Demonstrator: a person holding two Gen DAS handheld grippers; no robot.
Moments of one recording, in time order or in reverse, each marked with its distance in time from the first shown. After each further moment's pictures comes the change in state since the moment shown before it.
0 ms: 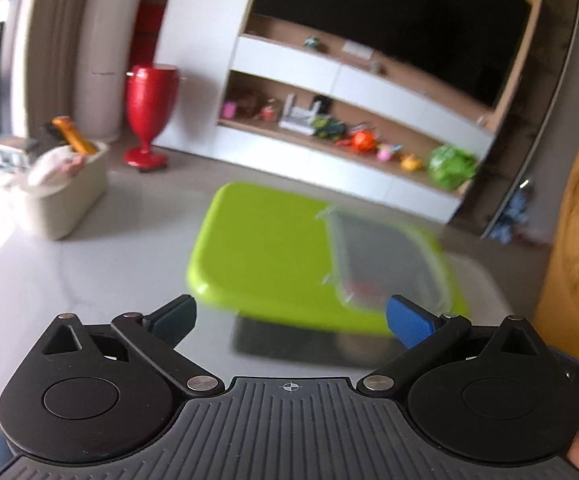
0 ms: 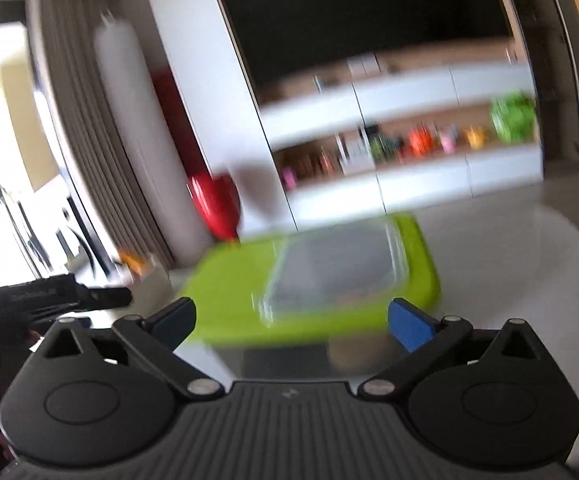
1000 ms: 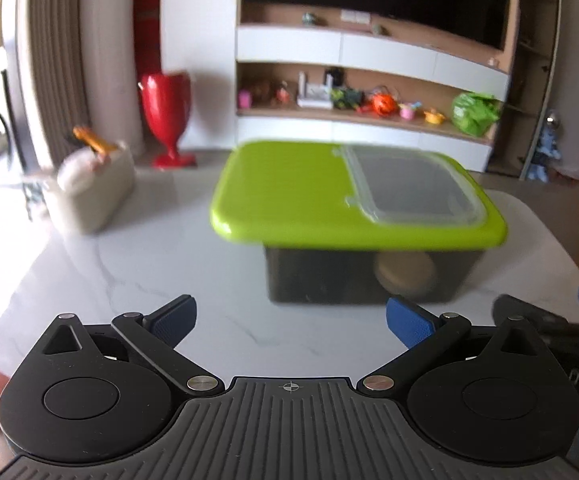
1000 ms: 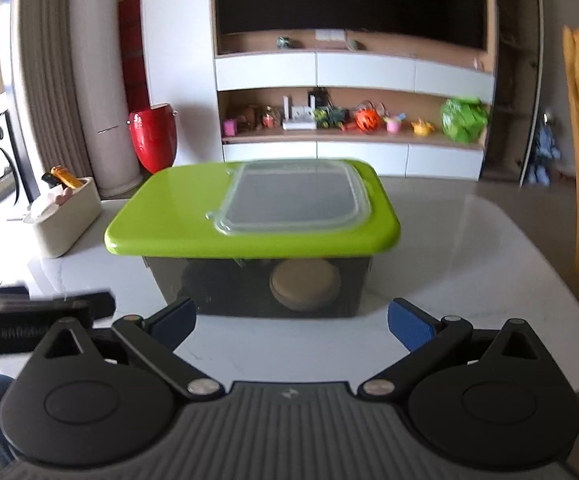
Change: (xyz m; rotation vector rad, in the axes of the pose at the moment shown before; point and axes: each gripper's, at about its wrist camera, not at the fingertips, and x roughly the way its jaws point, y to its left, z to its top) left arm -0.006 -0.022 -0.042 0.164 -0.008 0.129; right arm 0.017 0.061 -0.055 -0.178 0.059 -0.277
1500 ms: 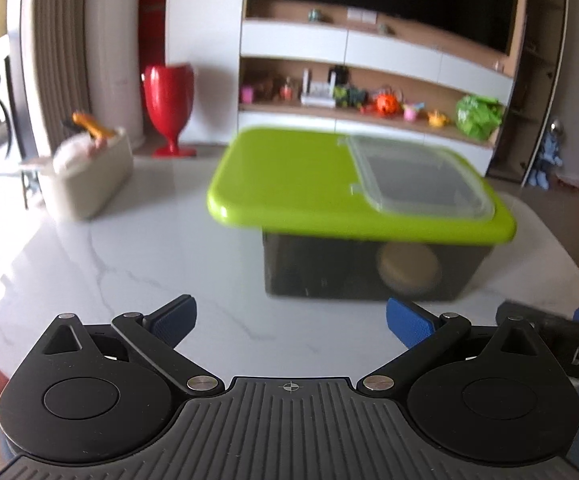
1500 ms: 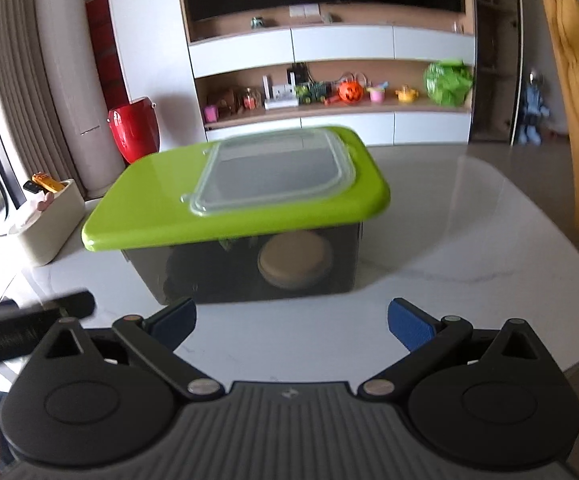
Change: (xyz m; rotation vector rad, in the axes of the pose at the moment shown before) left arm 0.032 0.005 -0.025 -0.046 0.061 -0.044; right arm 0.030 -0.026 -0.009 0.117 0.087 0.000
